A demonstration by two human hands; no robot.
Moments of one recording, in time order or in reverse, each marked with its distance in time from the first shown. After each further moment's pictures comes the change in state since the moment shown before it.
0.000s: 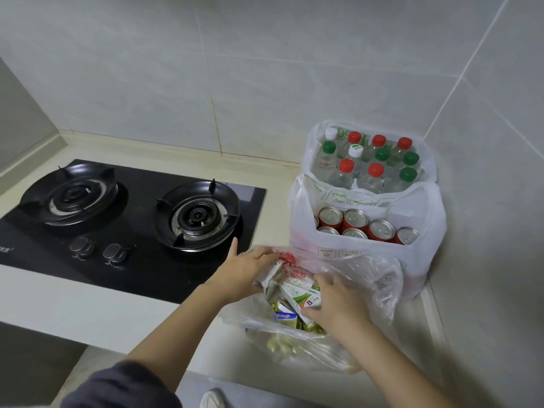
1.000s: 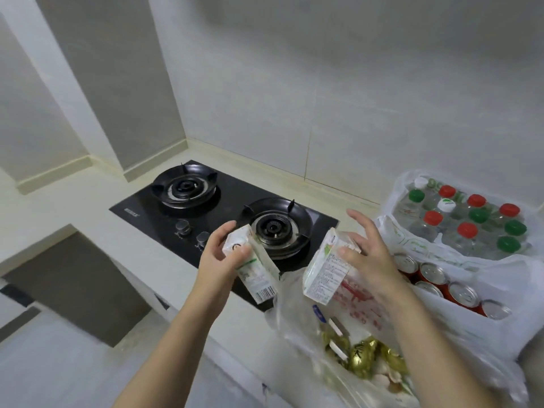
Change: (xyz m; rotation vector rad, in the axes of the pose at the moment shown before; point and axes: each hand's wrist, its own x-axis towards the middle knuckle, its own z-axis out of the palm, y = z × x) left_hand -0.155 0.001 -0.087 -1.687 1.063 -0.508; right_hand 0.012 -0.087 -0.113 1.255 -0.075 -0.514
